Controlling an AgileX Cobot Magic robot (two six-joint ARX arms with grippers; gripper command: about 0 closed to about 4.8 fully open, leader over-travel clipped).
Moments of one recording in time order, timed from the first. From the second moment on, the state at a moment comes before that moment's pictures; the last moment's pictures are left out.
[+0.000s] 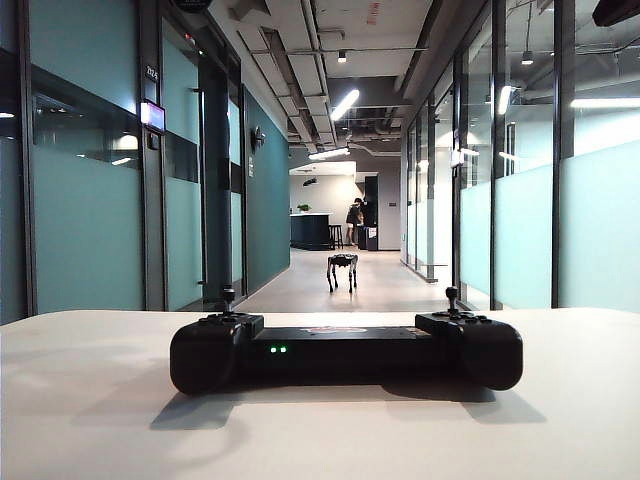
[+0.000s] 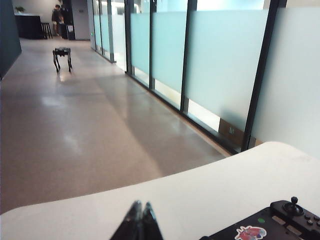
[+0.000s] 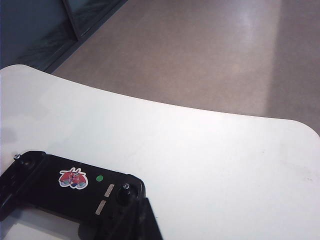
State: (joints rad) left arm -0.39 0.09 0.21 -0.02 0.09 0.00; right arm 0.61 0.61 0.72 -0.51 0.29 0.15
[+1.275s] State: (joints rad) left arm 0.00 0.00 0.00 0.07 0.04 0.01; right arm 0.61 0.61 0.72 -0.51 0.29 0.15
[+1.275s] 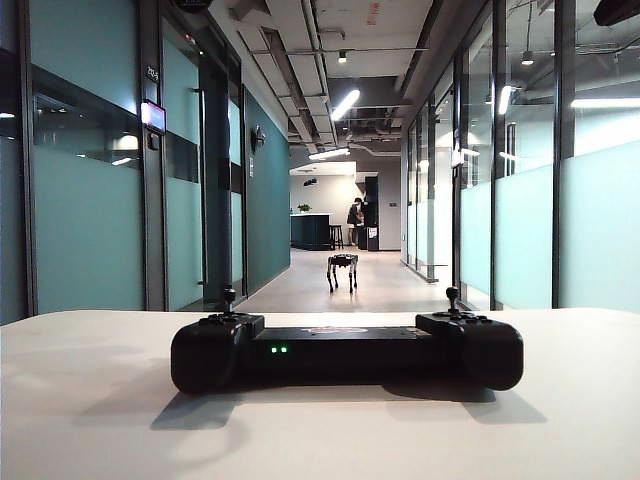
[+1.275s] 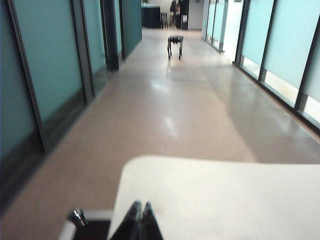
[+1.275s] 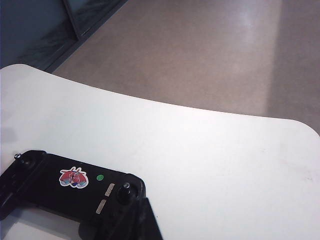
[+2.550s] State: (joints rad) left arm 0.02 0.00 0.00 0.05 0.02 0.03; right arm 0.61 0.61 0.72 -0.51 0.29 0.15
